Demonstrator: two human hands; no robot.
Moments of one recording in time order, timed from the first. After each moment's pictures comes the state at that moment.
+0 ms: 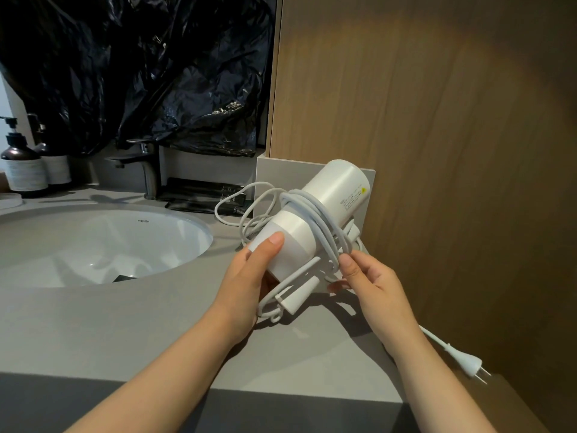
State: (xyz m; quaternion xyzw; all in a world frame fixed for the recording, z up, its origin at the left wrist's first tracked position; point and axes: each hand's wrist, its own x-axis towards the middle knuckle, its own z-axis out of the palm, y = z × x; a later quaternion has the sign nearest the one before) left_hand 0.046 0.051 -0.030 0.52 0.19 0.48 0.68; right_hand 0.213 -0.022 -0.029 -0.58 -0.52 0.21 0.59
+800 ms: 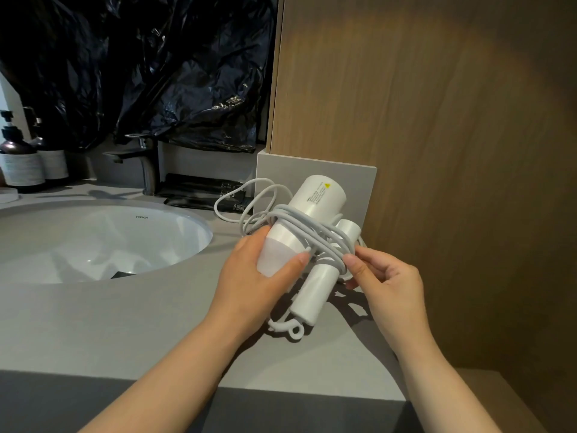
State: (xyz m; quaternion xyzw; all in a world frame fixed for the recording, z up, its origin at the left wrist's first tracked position) left_hand 0.043 0.047 -0.029 0.71 0.32 0.51 0.37; right_hand 0.217 -0.028 -0.031 -0.58 -0.49 0.13 0.64
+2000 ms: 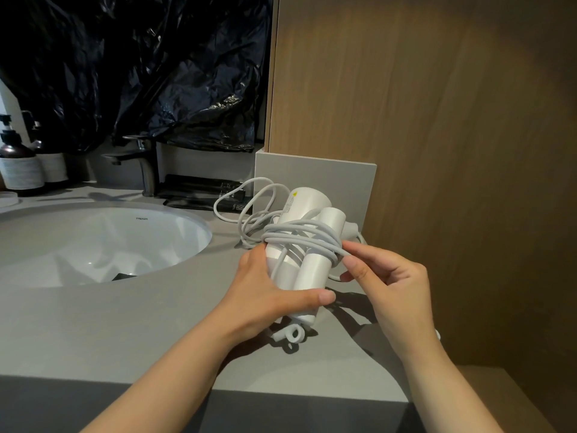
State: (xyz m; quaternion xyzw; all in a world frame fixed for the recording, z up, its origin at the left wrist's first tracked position) left_hand 0.048 0.057 -0.039 0.75 0.33 0.37 0.44; right_hand 0.208 -0.037 -0.023 -0.52 -0.52 0.12 0.67
